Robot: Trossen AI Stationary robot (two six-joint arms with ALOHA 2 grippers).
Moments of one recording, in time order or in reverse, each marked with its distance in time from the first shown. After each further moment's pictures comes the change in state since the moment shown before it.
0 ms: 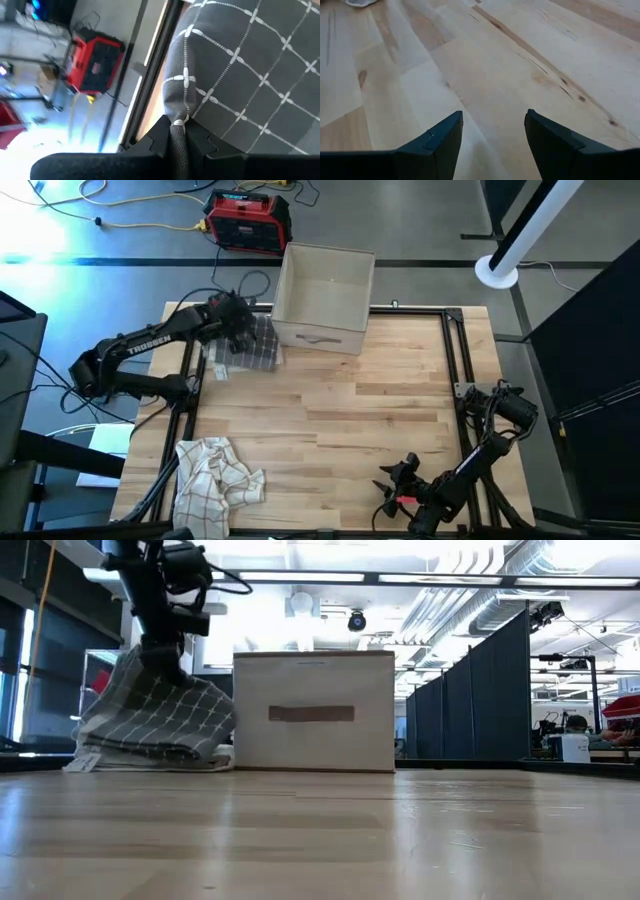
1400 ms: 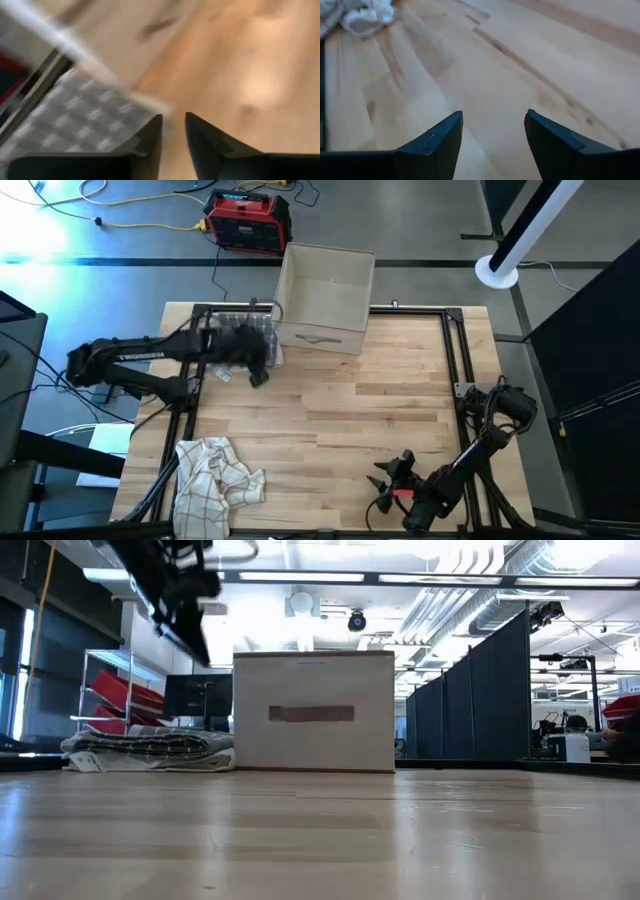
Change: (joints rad) left arm -0.442 -0.051 0.021 0.051 0.241 -0.575; right arm -0.052 -0.038 0.000 0.048 0.028 -0.014
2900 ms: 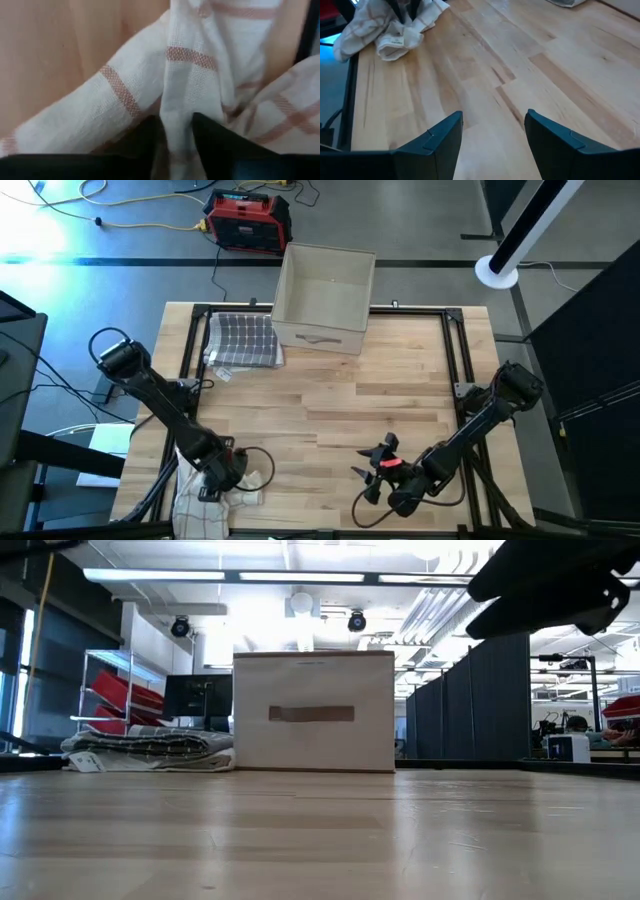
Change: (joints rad) left arm -1.027 0.421 -0.106 0.038 0.435 -0.639; right arm -0.161 -0.168 0.000 0.191 -0.075 -0.572
